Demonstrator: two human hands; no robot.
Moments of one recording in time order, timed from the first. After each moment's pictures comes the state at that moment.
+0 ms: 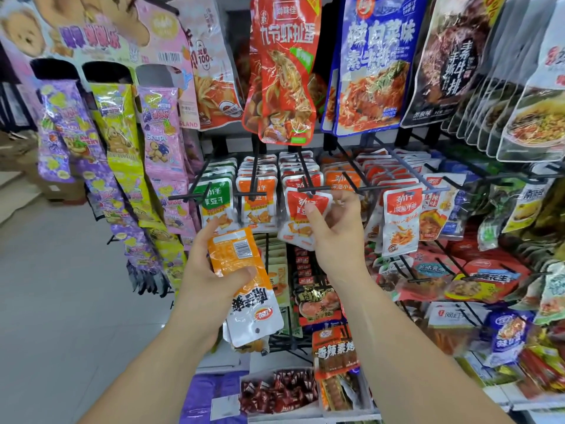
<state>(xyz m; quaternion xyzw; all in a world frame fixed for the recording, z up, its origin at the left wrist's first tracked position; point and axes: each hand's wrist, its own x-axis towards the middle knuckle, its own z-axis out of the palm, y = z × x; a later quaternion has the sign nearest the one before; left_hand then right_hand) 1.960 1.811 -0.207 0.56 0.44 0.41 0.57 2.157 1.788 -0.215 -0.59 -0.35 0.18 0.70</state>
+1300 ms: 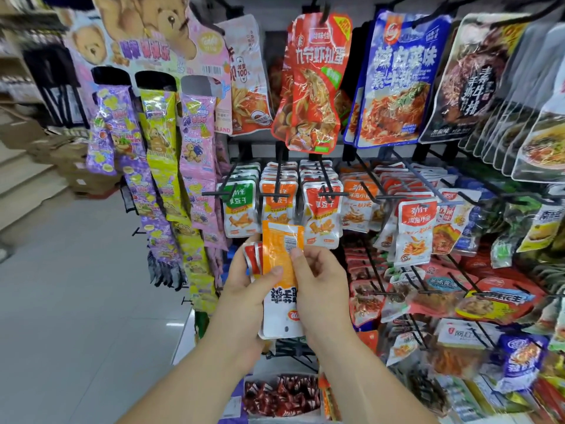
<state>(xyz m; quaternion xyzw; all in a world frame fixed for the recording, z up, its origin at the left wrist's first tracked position) 1.972 1.766 -0.207 0.40 0.32 0.45 0.73 2.078 1.749 -0.231 -0.58 -0.32 0.28 0.70</state>
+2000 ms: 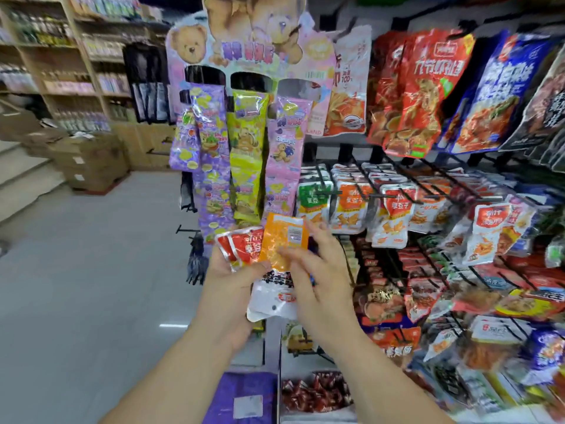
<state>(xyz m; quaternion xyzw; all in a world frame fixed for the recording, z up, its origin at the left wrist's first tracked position) 1.826 1.840 -0.197 0.37 0.29 0.49 0.74 1.960 1.795 -0.238 -0.60 -0.58 0.01 0.55</state>
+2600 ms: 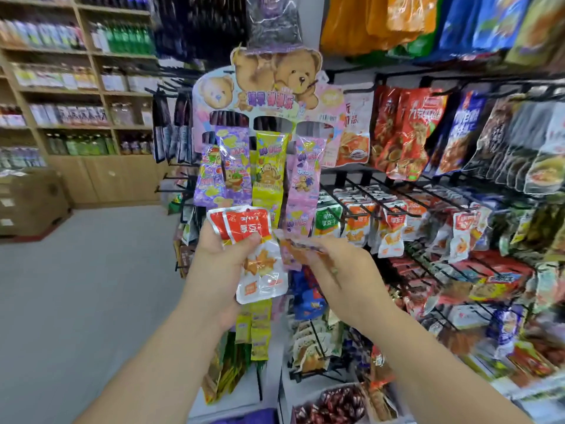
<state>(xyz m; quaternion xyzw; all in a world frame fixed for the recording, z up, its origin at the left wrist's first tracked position) 1.744 1.918 -0.138 0.47 0.23 0.44 0.73 1.909 1.804 -0.155 -0.66 -0.62 -0.08 0.42</state>
